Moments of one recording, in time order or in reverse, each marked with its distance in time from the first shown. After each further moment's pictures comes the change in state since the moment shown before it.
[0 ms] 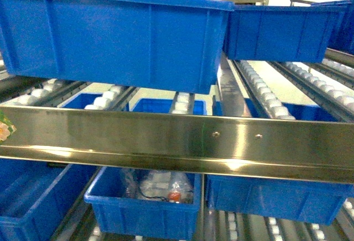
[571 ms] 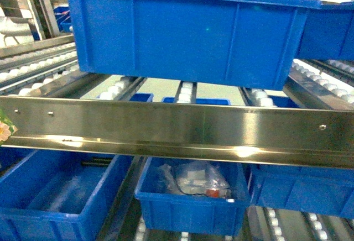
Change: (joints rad) left arm 0.000 0.000 0.000 0.001 0.001 0.000; right arm 0.000 -0.001 0.000 0.005 0.000 0.000
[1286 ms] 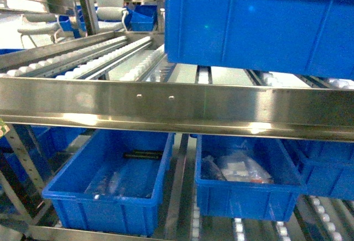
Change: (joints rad) left arm 0.000 -0.001 0.000 0.000 -0.001 0.000; right arm 0.000 -0.001 0.000 0.000 0.000 0.000
